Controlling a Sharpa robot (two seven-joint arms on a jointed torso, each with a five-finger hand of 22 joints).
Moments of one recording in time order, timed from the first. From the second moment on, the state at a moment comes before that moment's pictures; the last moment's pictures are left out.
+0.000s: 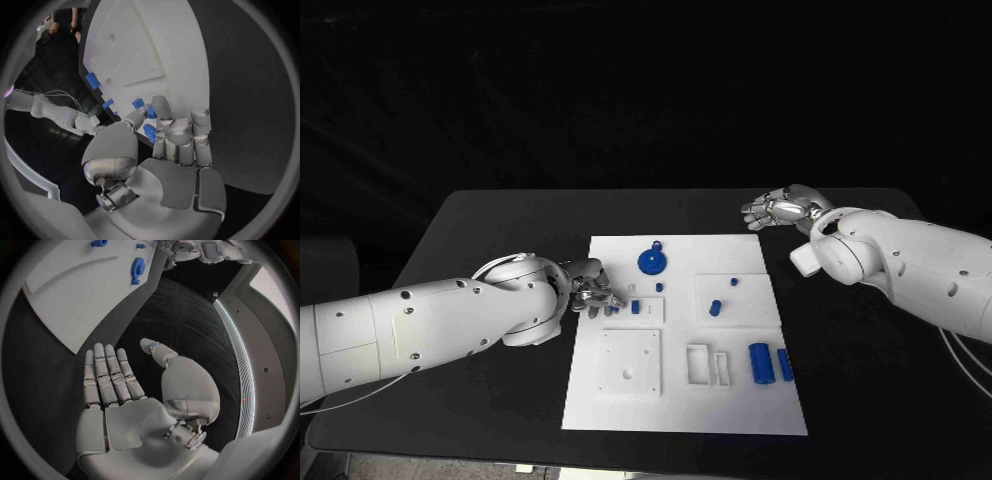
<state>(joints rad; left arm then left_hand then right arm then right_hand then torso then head) 1.25 -0.80 -0.19 1.53 -1.18 -0.14 -0.41 0.88 -0.03 0.55 -0.15 0.27 1.13 0.01 0.48 0.78 1.41 -0.09 0.85 0.40 1.28 -0.19 1.49 0.59 0.07 1.02 -0.16 1.09 1.31 1.23 -0.67 -0.02 1.05 -0.56 -0.22 0.04 0.94 -0.11 0.57 -0.16 0.41 0.77 0.20 0.29 0.40 0.99 0.19 0.11 0.07 0.85 0.18 0.30 0.40 0.23 0.55 0.27 0.22 1.08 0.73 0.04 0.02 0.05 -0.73</state>
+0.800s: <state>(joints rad) 1.25 -0.80 -0.20 1.53 -1.24 -0.14 -0.40 0.88 -0.03 0.55 -0.15 0.26 1.13 0.01 0.47 0.78 1.41 -0.09 0.85 0.40 1.28 -0.19 1.49 0.59 0.07 1.02 -0.16 1.09 1.31 1.23 -0.67 -0.02 1.05 -0.56 -0.22 0.04 0.94 -0.11 0.57 -0.16 0.41 0.77 0.20 0.29 0.40 0.99 0.19 0.11 0.07 0.85 0.19 0.30 0.40 0.23 0.55 0.27 0.22 1.08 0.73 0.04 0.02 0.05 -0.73</state>
